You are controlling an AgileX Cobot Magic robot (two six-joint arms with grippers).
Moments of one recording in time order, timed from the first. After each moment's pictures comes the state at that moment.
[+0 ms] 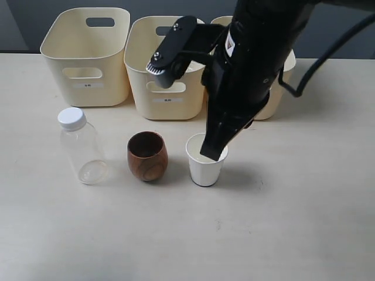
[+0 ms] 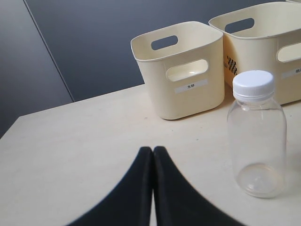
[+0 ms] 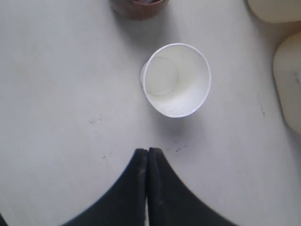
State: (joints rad) left arm -0.08 0.00 0.00 0.10 0.23 0.12; right arm 0.79 1.62 -1.41 -0.06 1.22 -0.38
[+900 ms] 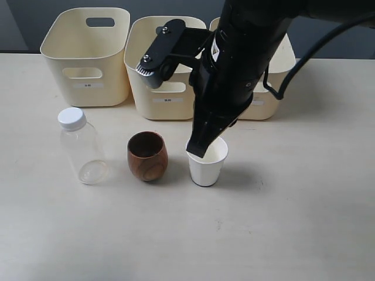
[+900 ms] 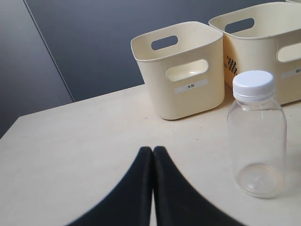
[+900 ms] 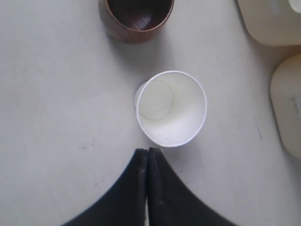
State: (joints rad) left arm -0.08 0.00 0.00 0.10 0.23 0.12; right arm 0.79 1.66 -1.41 -0.06 1.12 -0.39
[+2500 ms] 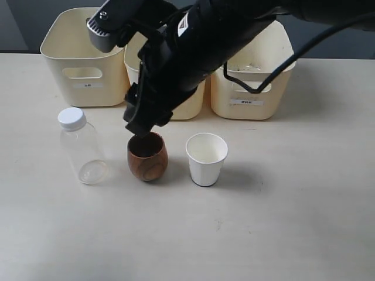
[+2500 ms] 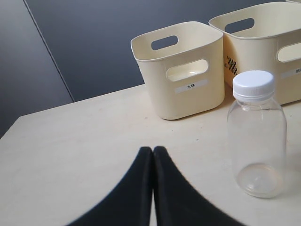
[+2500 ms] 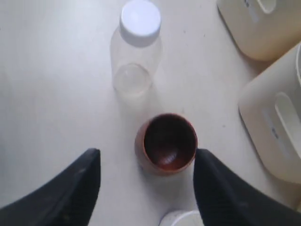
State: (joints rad) left arm -0.08 0.00 0.00 0.10 0.23 0.12; right arm 0.79 1.67 -1.41 0.30 0.78 -0.63
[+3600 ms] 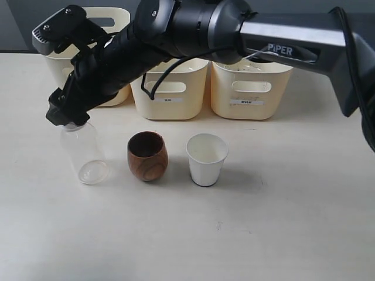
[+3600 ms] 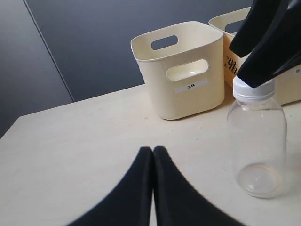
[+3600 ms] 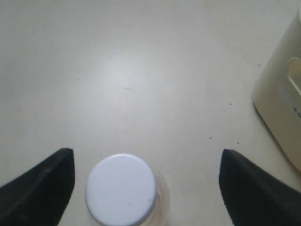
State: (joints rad) left arm -0.08 0.00 0.00 0.10 0.23 0.12; right arm 0.79 2.14 -1.78 0.74 0.64 -0.94
